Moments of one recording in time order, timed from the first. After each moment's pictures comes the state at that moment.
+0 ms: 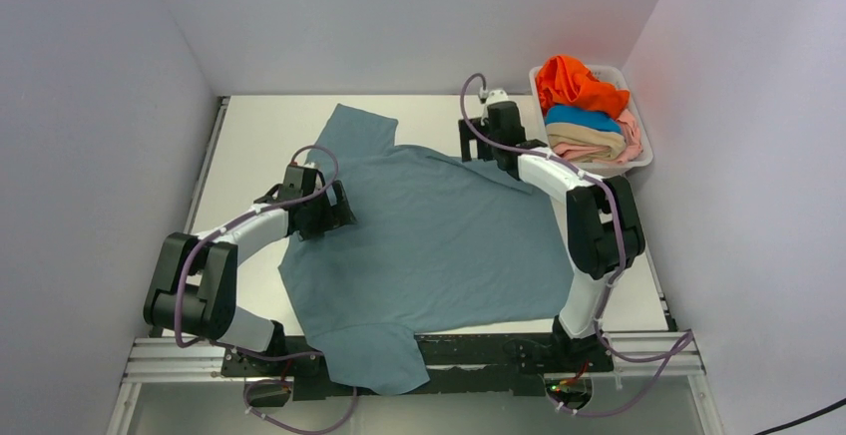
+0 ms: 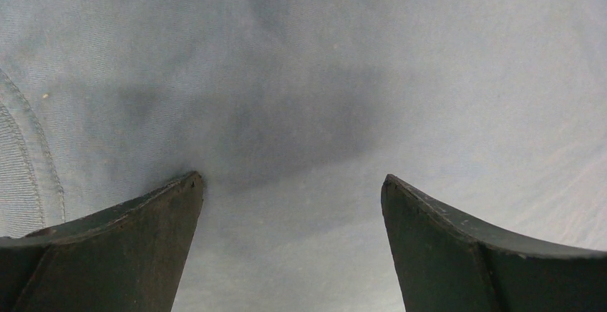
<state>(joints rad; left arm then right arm) -0.22 1.45 0.72 -0.23 0.11 -0.55 0.32 1.84 1.27 -0.02 0.09 0.15</state>
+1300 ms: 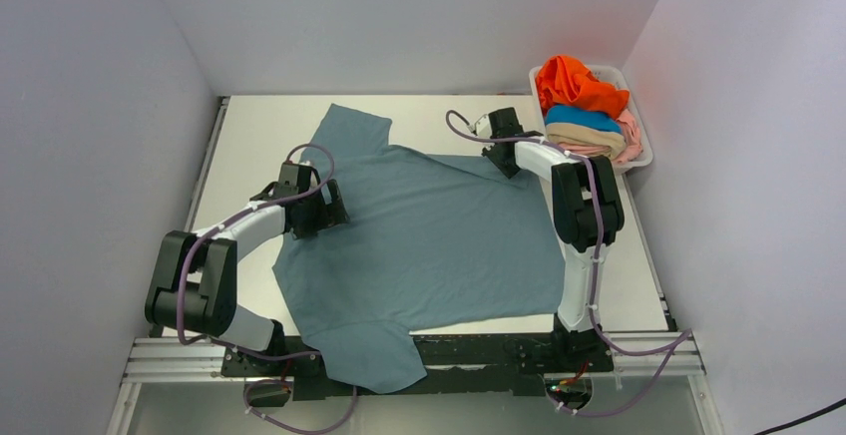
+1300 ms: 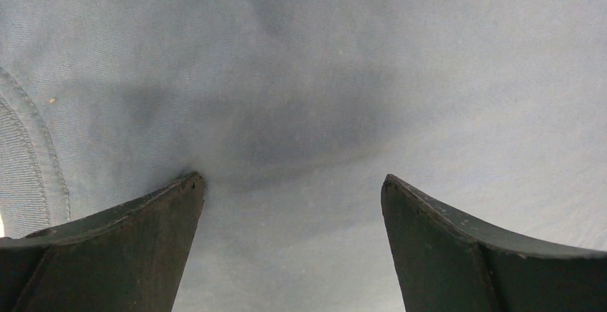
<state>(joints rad) -0.18 1.47 0.74 -0.26 0.09 -0.51 0.25 2.06 1.43 -0.38 0.26 -0.53</state>
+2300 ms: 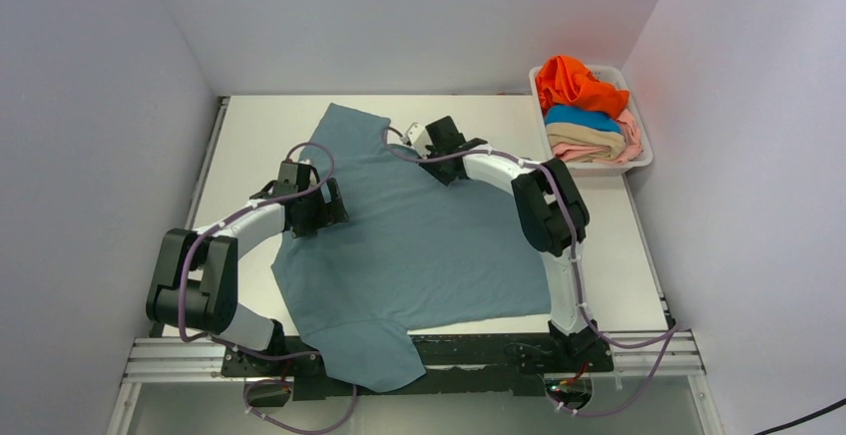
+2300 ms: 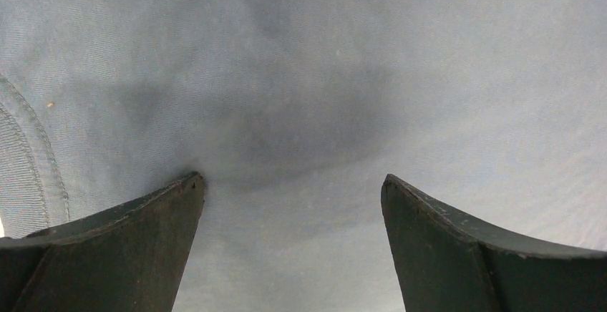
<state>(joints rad) -0.18 1.48 0.75 -0.26 0.10 -0.49 0.53 2.15 1.54 -0.33 0.06 -0.49</state>
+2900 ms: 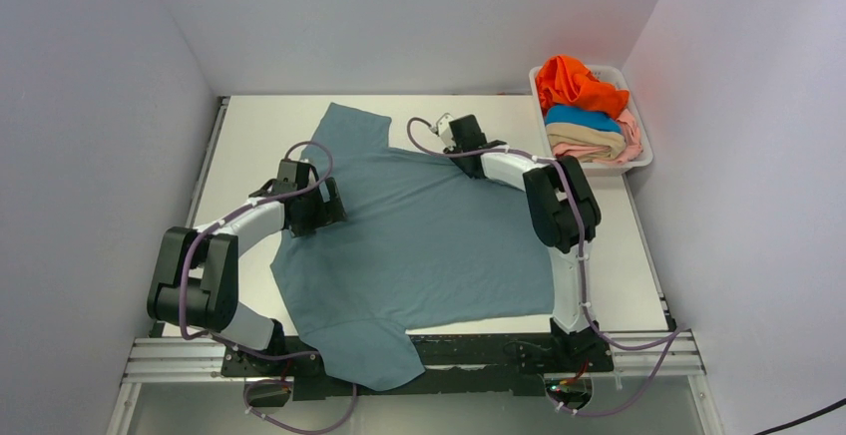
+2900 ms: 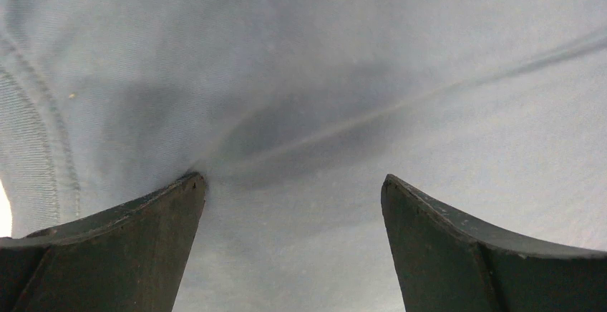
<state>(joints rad) -0.17 1.50 0.77 -0.28 0.09 -0.49 0.43 2.13 1.45 -0.18 0.30 -0.47</state>
